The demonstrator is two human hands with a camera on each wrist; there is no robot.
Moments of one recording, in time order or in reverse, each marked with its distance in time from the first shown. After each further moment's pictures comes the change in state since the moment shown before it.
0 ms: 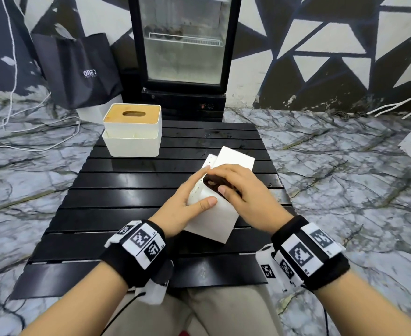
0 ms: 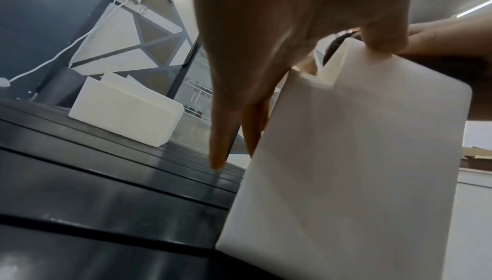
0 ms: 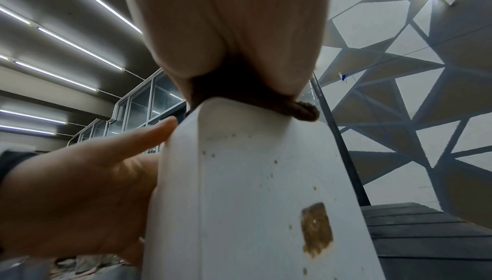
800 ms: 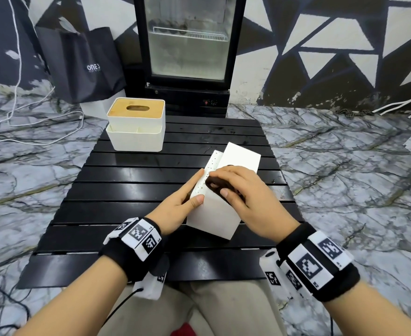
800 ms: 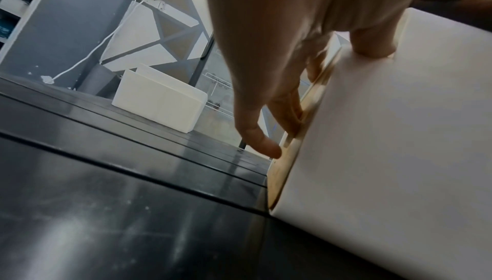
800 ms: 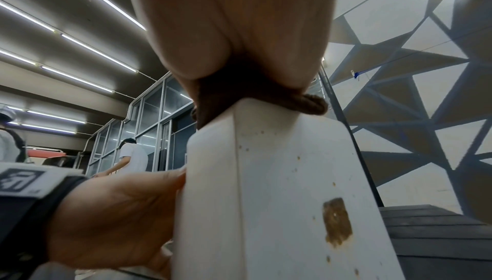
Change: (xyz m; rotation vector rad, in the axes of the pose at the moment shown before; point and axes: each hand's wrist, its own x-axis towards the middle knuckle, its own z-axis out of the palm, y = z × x) left_hand -0.004 -0.020 -0.009 -0.007 -0.049 -0.097; right_hand -0.013 -0.010 0.005 -0.047 0.027 -0.032
